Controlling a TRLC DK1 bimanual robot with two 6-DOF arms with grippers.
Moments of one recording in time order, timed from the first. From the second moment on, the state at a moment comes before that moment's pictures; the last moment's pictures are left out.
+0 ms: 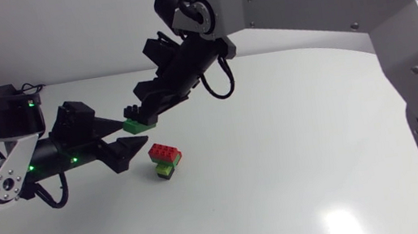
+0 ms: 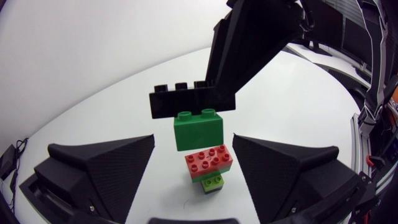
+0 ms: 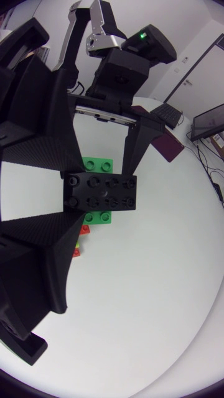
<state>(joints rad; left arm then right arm) -0.15 1.31 0.63 0.16 0.47 0.37 0.65 2.12 2.02 -0.81 -0.58 -0.02</state>
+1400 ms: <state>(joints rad) -0.17 1.33 0.64 0.25 0.46 0.35 0.63 2.09 1.96 -0.74 -0.66 0.02</state>
